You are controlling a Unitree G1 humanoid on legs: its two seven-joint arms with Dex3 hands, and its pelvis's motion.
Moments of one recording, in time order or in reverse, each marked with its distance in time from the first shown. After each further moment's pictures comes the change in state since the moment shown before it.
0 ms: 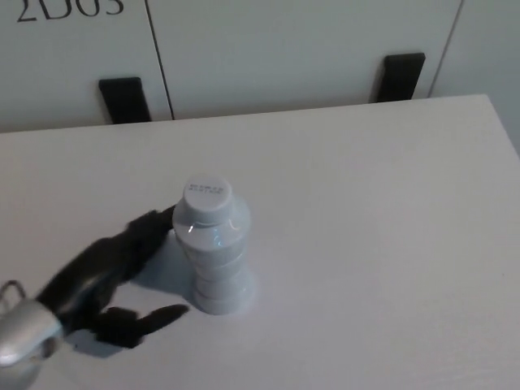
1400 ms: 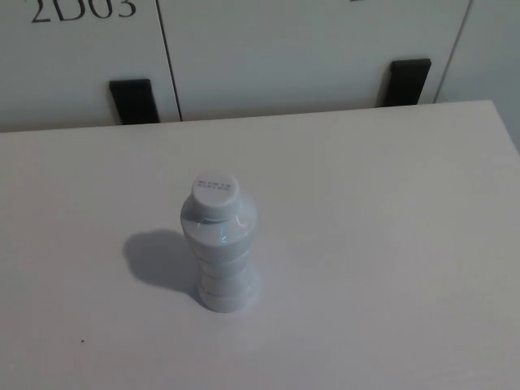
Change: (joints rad) left_arm 0.833 0.079 0.414 -0.293 -0.459 -0.097 -0.668; right_arm -0.093 -0.001 -0.006 -0.002 0.003 0.004 0.022
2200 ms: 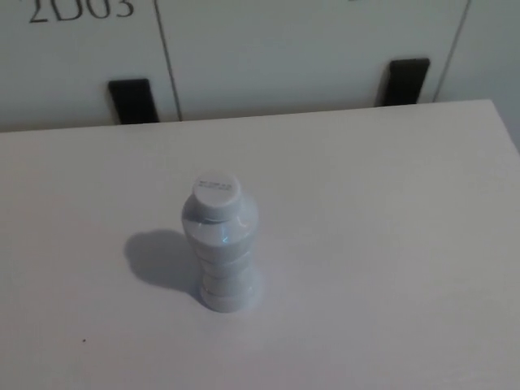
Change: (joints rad) left_arm -0.474 0.119 -0.295 0.627 0.361 -0.106 0.196; right_arm -0.020 -0.002 0.017 0.012 -0.013 0.044 0.003
